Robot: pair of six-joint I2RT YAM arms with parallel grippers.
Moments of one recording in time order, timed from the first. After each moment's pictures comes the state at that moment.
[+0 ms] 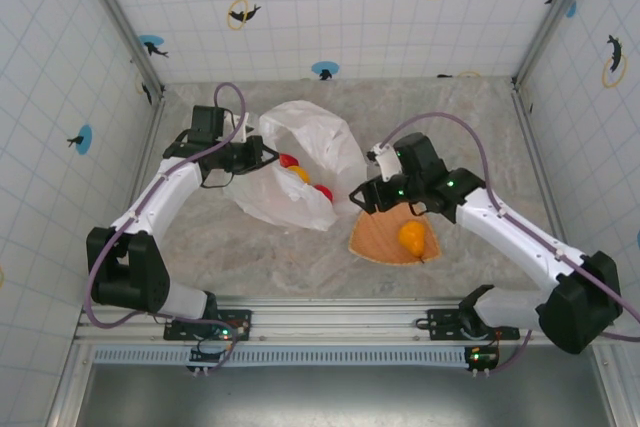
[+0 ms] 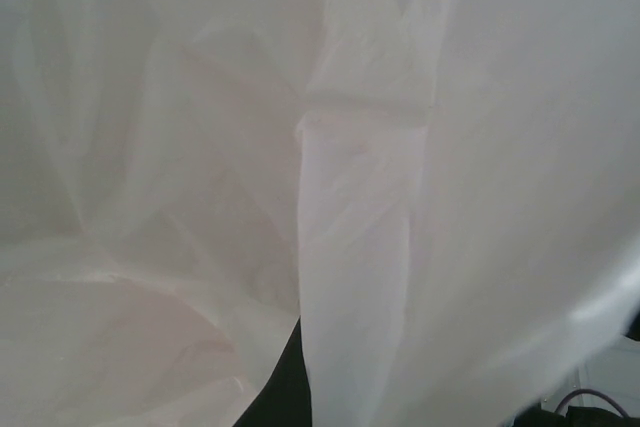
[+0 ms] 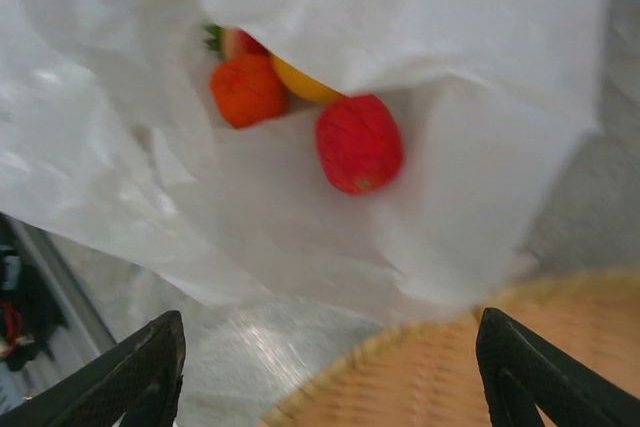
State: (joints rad) left arm -0.19 1.44 1.11 -0.54 0.69 -0.37; right arm 0.65 1.23 0.98 -0.59 -0.30 0.18
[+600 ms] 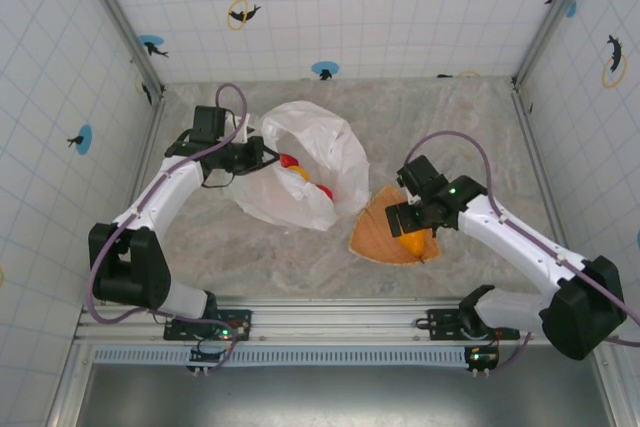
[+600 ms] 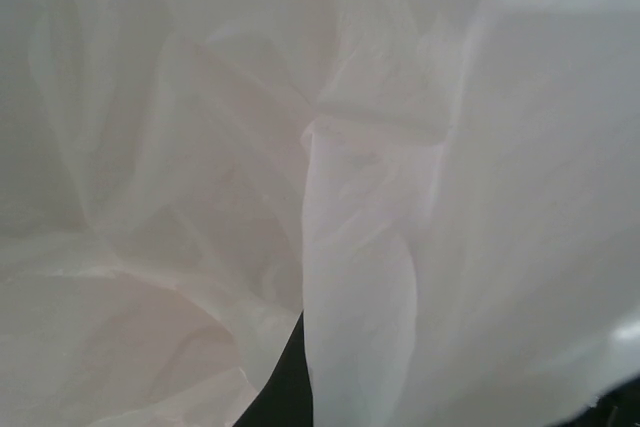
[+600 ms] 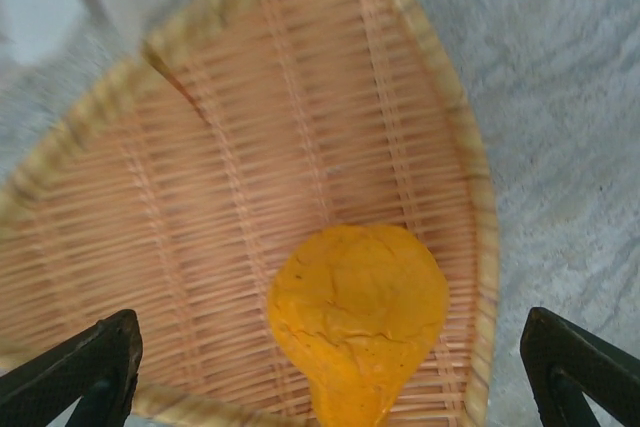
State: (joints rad) left arm -0.19 1.46 1.11 -0.54 0.69 -0.37; right arm 0.64 1.21 0.90 -0.93 0.08 0.31
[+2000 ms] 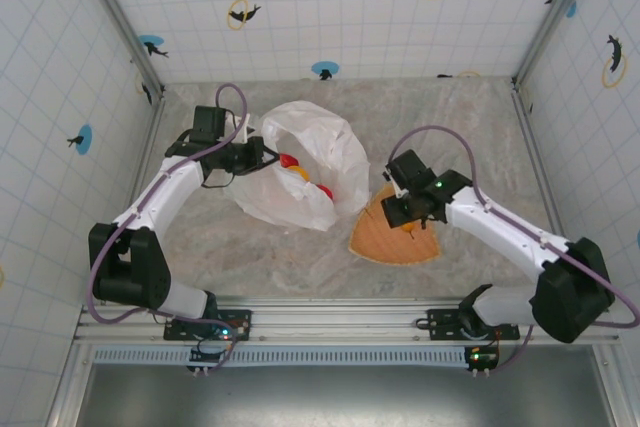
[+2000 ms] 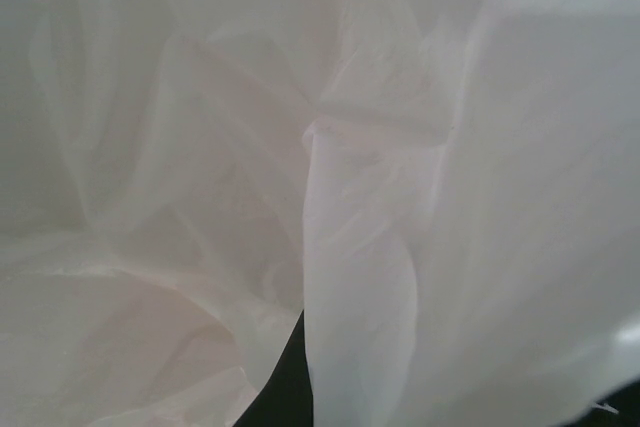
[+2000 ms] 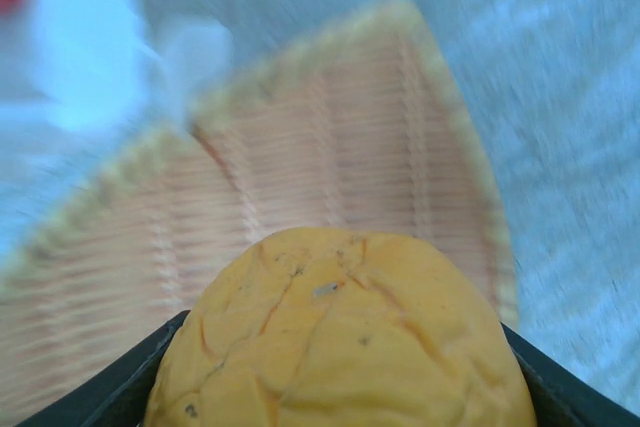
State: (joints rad) left arm -0.19 1.46 1.11 -0.54 0.69 -0.37; right arm 0.68 1.28 0.94 -0.80 0.08 0.21
